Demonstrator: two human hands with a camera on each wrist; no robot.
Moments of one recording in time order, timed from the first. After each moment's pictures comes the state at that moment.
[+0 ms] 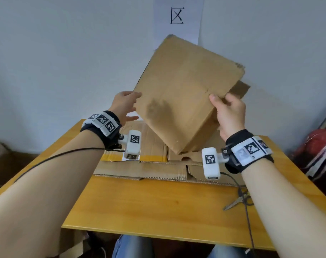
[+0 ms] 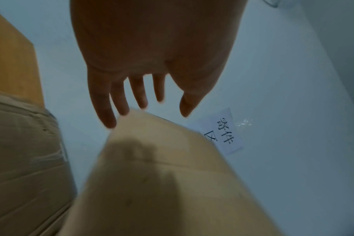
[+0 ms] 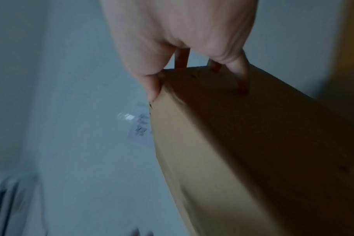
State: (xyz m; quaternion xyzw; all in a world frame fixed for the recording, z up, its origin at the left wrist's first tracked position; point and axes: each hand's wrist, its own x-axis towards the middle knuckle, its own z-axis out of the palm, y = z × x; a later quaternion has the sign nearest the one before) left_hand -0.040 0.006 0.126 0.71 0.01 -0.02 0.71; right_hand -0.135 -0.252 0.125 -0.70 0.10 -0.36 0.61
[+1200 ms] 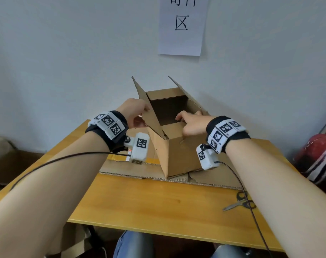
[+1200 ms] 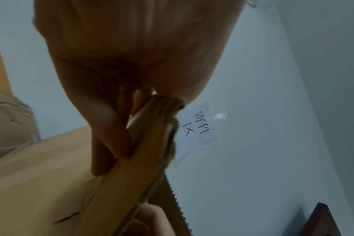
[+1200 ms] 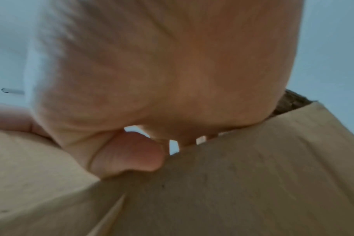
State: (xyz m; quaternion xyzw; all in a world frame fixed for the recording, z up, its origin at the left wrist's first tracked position) left_hand -0.086 -0.003 0.144 0.78 0.05 -0.05 0.63; right_hand -0.108 -0.208 0.130 -0.99 0.01 0.10 0.08
